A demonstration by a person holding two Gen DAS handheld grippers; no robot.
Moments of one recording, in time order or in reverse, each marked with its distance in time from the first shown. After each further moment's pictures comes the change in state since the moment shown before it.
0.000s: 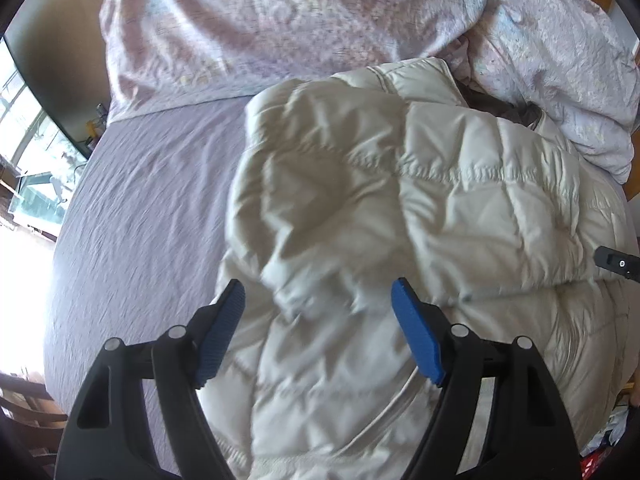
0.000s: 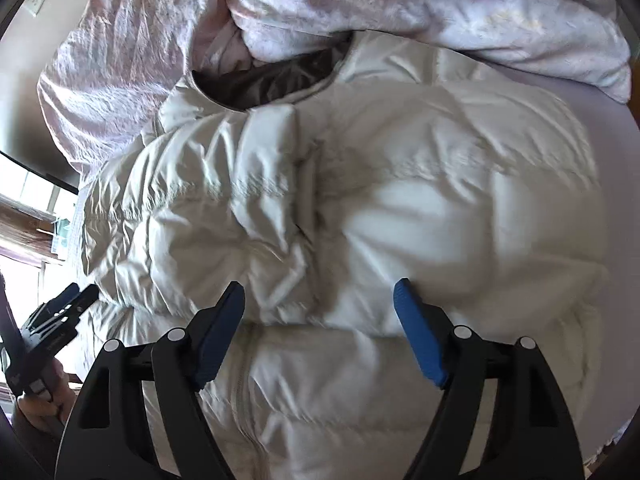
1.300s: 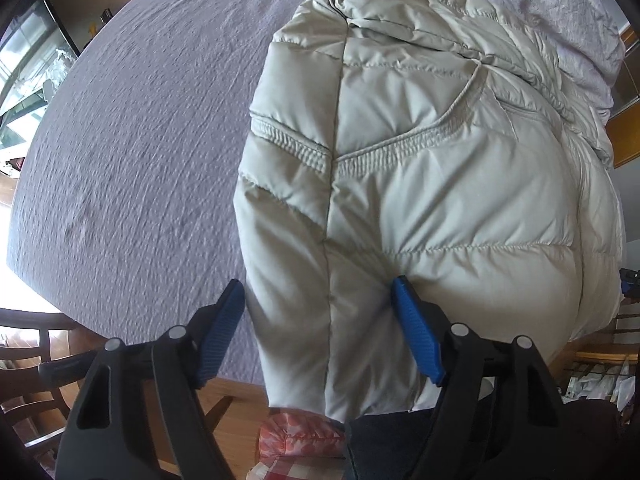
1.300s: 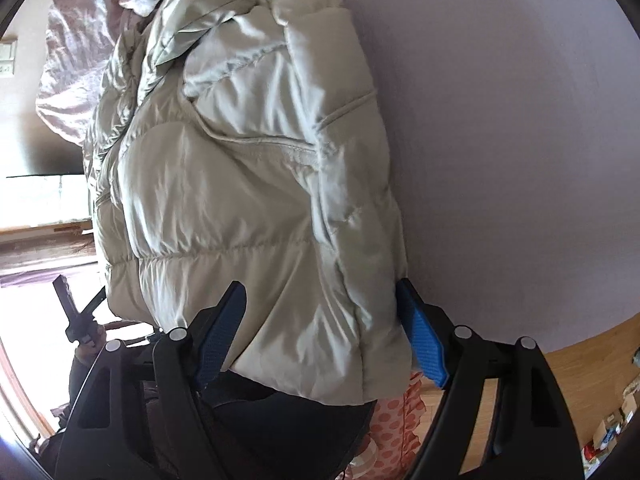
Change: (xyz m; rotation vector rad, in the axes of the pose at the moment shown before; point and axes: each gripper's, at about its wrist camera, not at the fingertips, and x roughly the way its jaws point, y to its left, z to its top) left arm -0.007 0.071 -0.182 -0.043 0.201 -0.106; right arm -0.047 -0.211 -0.165 0.225 0.291 0.210
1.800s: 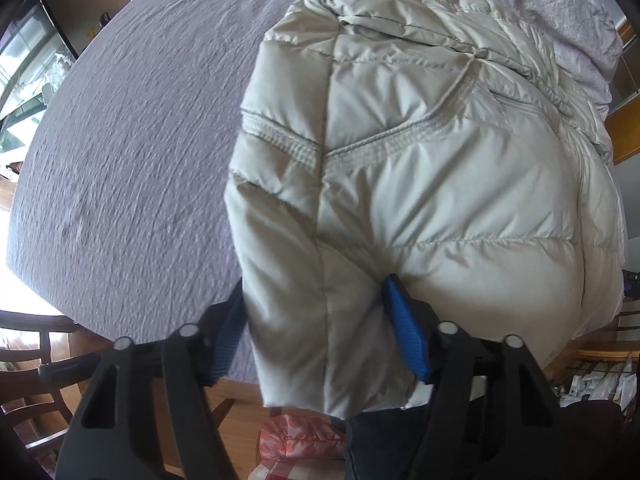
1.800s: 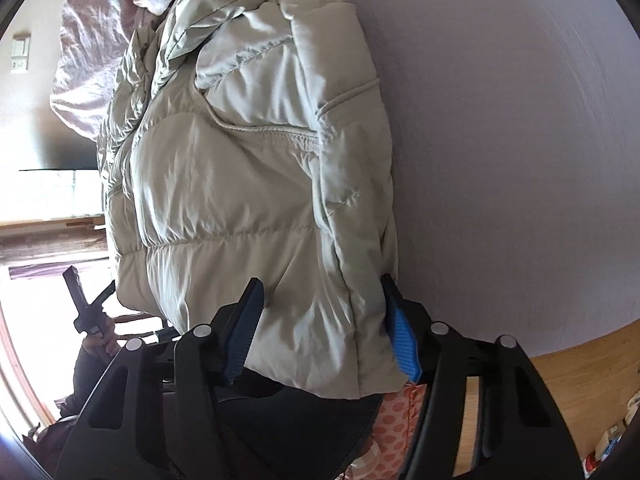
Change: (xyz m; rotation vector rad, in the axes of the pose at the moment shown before) left arm 0.005 -0.013 0.001 0.015 -0.007 0.000; right arm 0.000 -0.005 -0.012 -0.025 -0.007 0.047
